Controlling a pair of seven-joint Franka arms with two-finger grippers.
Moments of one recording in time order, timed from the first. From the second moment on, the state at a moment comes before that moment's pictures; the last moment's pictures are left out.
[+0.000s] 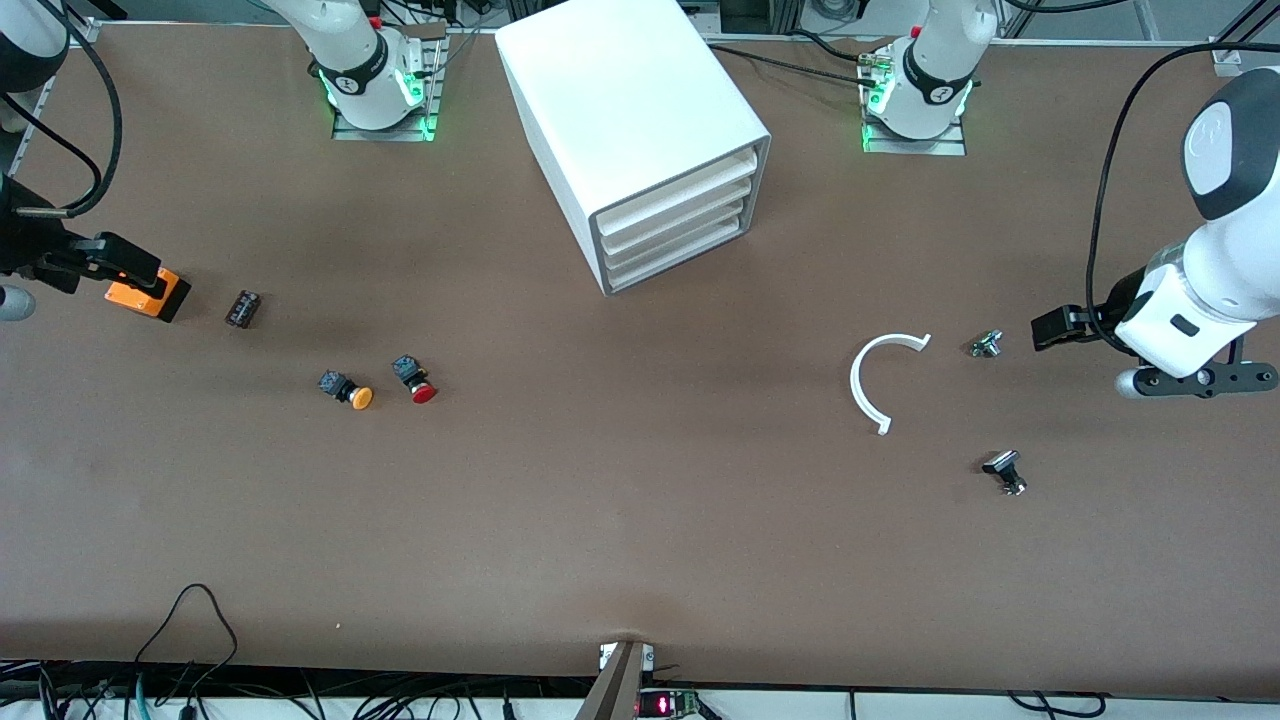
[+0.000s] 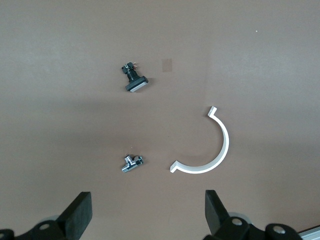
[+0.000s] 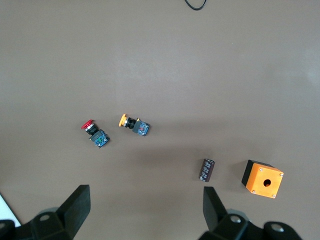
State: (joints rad) left arm -0.02 0.23 -0.02 -1.55 0.04 1.69 -0.10; right arm 0.09 0.10 -0.12 -1.55 -0.02 1.66 0.03
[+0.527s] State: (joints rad) left arm -0.02 0.23 -0.02 -1.55 0.04 1.69 -0.10; right arm 0.11 0.16 -0.12 -1.56 -0.02 1.66 0.02
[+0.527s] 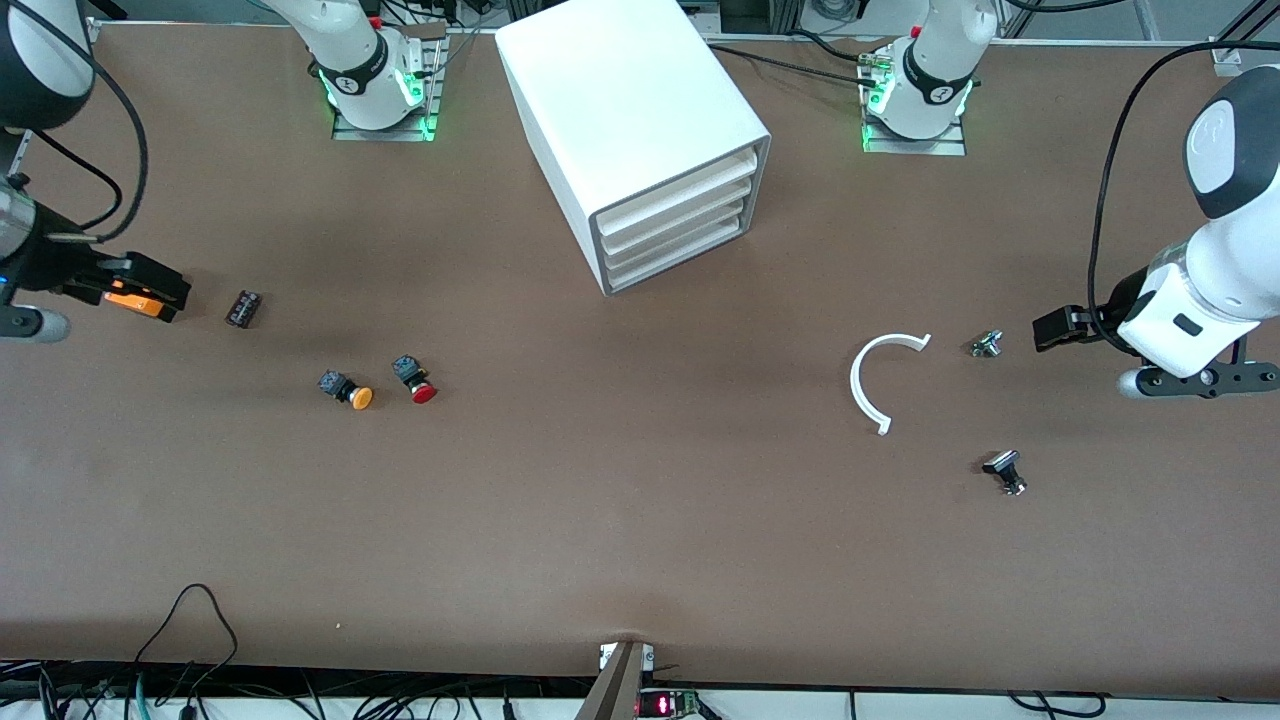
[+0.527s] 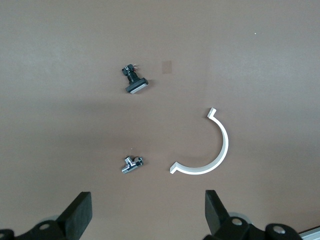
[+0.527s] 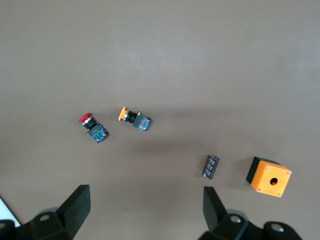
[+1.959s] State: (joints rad) left arm 0.03 0.51 -0.09 -1.82 -0.64 1.69 0.54; right arm 0.19 0.23 -0.12 -1.55 -0.02 1.66 0.01
